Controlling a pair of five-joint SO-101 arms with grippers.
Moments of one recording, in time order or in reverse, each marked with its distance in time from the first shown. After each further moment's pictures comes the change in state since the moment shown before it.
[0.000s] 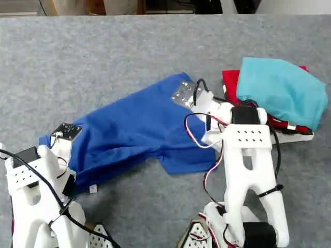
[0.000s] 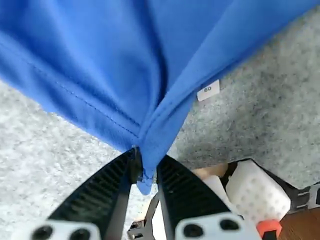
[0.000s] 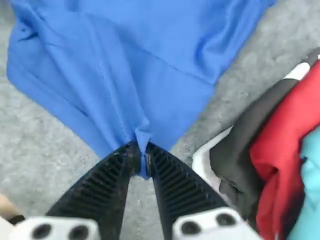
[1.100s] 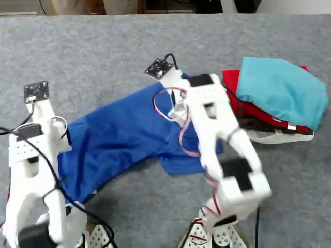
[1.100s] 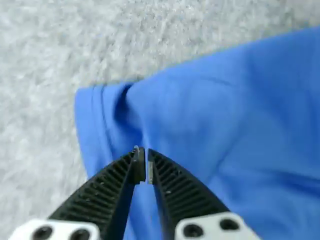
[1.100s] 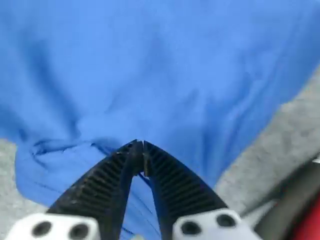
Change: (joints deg) left arm 6.2 17.4 -12.7 -30.5 37.2; right arm -12.9 41.0 -28.1 -3.9 -22.4
